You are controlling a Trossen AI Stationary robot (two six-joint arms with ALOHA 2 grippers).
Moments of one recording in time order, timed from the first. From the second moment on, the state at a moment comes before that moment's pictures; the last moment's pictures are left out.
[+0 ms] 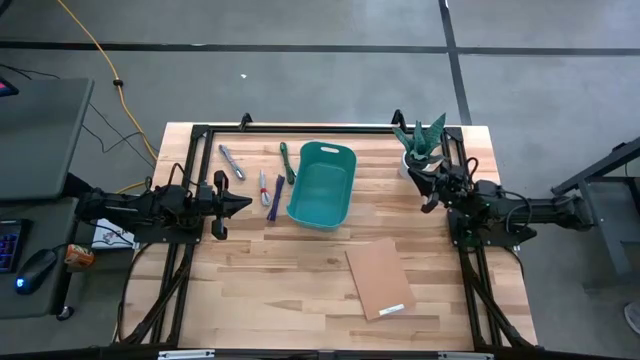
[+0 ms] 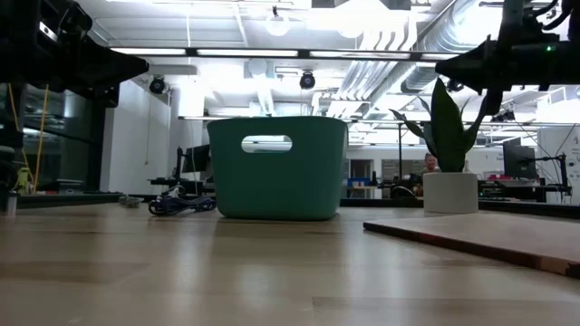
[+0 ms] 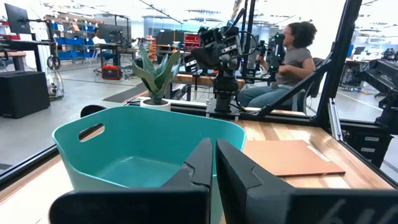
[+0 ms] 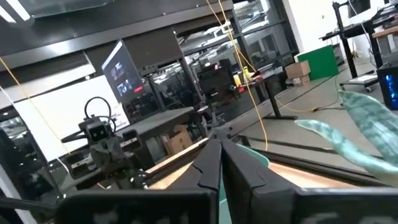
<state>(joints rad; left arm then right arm) 0.02 0.02 0.01 0.05 -0.21 -0.05 -0.06 0.23 0.02 0.43 0.44 0.31</state>
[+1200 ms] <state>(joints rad) 0.02 0.02 0.01 0.05 -0.21 -0.05 -0.06 0.28 0.02 0.36 0.36 0.36</state>
